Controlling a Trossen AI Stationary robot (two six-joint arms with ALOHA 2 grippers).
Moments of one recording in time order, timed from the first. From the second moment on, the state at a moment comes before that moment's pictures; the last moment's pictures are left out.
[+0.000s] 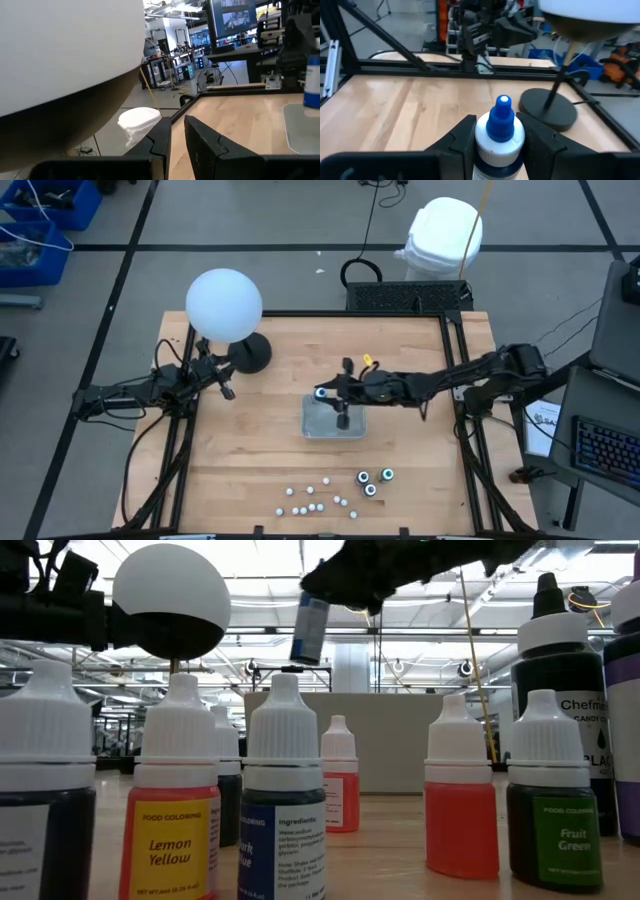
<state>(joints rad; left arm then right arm) 0.08 0.05 0.01 0.18 -0.44 0.28 0.10 1.57 0.94 0.39 0.20 -0.04</state>
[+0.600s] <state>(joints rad) 0.08 0.05 0.01 0.18 -0.44 0.28 0.06 1.72 1.01 0.38 0.18 0.08</state>
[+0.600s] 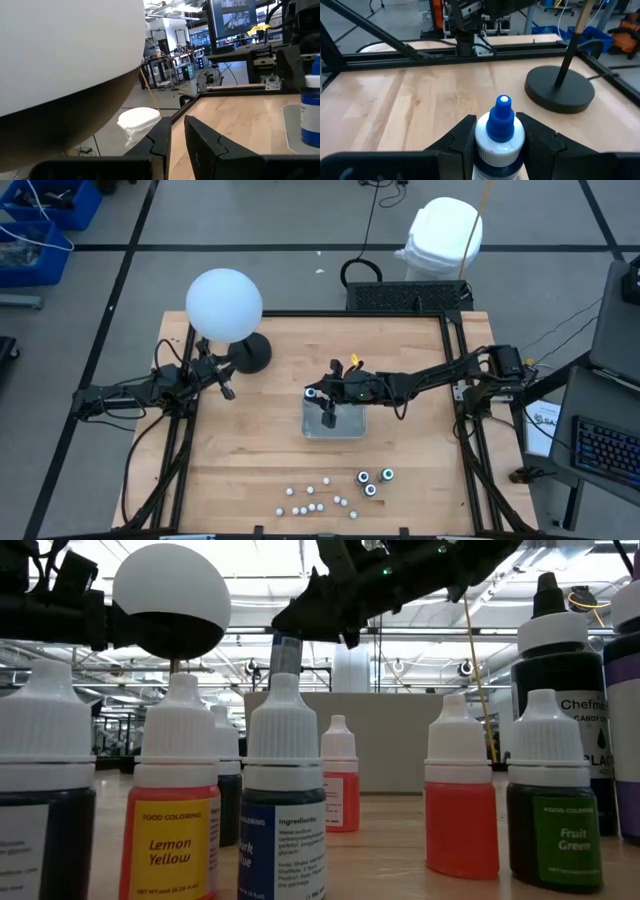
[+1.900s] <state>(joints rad) 0.08 0.05 0.01 0.18 -0.45 0.27 0.07 1.96 1.02 0.47 0.24 0.15</state>
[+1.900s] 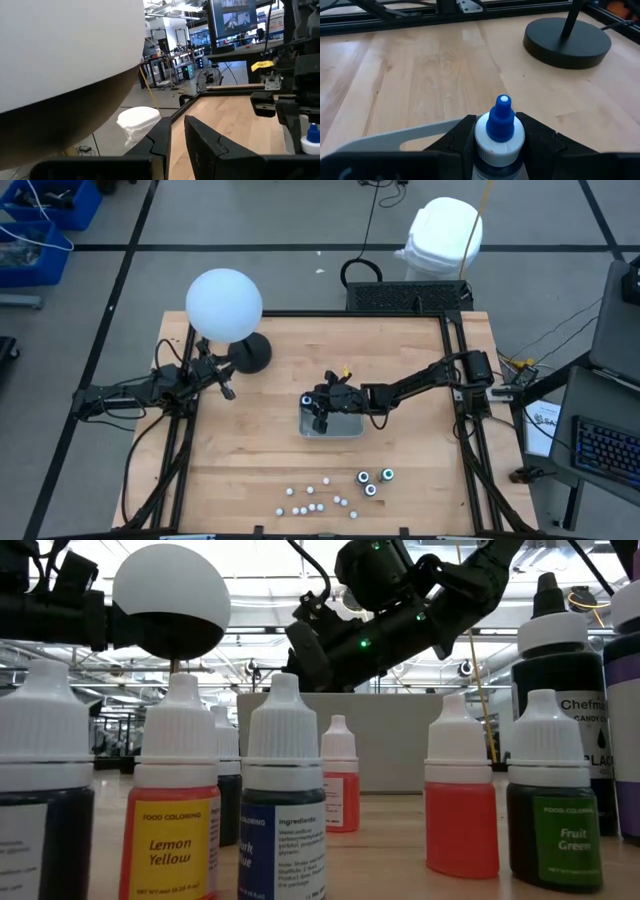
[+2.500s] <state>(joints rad) 0.08 0.05 0.01 0.17 -0.45 0.22 0.07 1.95 1.01 0.48 0.23 0.13</state>
